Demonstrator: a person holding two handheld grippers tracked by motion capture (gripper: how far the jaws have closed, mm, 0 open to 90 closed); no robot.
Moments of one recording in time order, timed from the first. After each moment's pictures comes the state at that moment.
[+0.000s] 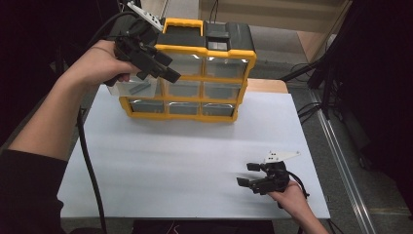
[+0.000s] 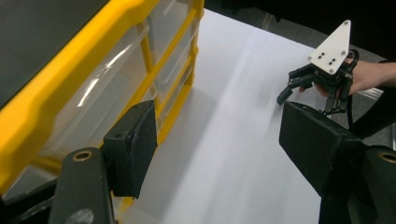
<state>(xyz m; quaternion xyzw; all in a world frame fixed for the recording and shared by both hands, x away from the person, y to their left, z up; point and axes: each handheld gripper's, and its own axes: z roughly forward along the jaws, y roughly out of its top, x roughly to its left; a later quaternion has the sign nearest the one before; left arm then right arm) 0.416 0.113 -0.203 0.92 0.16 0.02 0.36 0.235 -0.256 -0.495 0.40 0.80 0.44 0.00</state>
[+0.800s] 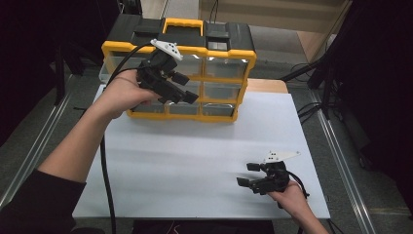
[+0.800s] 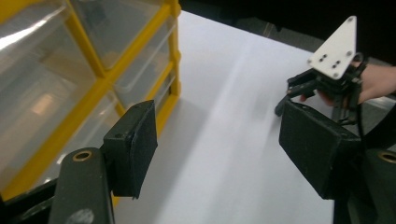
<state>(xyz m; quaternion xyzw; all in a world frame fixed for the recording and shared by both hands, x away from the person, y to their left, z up) 0.387 0.082 -0.248 0.91 0.16 0.03 0.38 0.235 -0.255 -0.496 0.40 0.80 0.44 0.00</state>
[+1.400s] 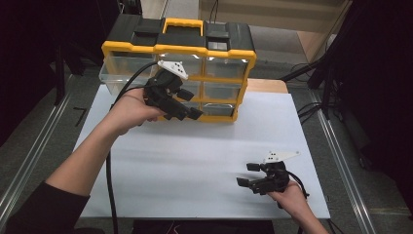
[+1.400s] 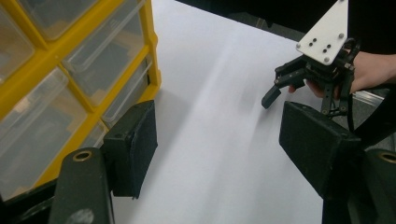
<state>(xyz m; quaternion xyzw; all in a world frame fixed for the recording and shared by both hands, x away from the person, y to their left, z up) 0.368 0.074 -0.282 0.91 0.15 0.02 0.38 0.235 -0.255 -0.495 0.40 0.80 0.44 0.00</state>
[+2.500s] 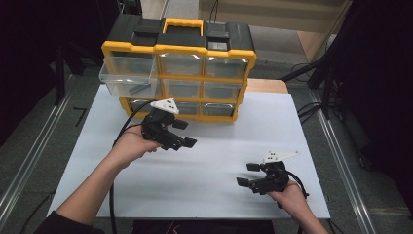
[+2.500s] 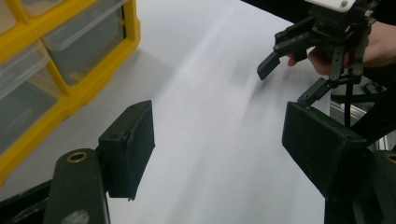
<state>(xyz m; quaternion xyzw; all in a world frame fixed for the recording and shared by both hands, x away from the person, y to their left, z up) 0.343 0.098 -0.373 0.89 0.19 -0.02 0.41 0.236 -0.255 -0.497 0.41 0.80 0.44 0.00</state>
